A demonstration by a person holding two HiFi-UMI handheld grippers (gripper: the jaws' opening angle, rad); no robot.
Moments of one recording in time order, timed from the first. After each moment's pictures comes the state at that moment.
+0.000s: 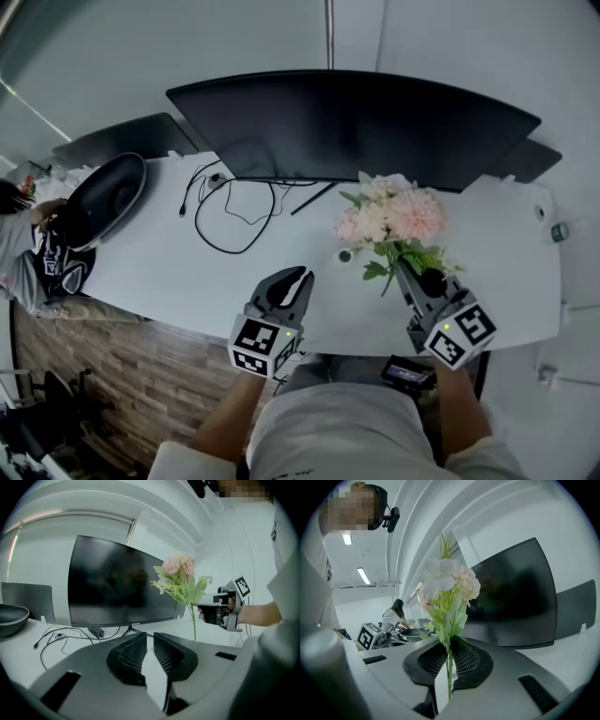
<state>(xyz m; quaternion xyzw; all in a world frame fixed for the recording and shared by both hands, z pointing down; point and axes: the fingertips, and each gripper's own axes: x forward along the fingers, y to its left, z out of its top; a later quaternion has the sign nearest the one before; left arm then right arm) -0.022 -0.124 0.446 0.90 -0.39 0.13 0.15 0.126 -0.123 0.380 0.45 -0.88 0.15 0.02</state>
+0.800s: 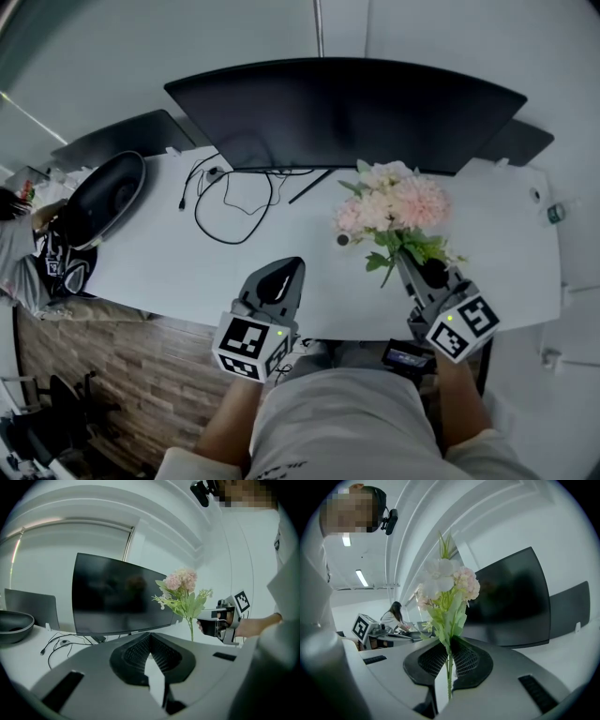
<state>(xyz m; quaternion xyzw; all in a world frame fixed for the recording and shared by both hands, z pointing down) -0.035 -0.123 0.398 0.90 -0.40 0.11 0.14 0.122 -0.119 0.373 0.46 -0.88 0.15 0.00</state>
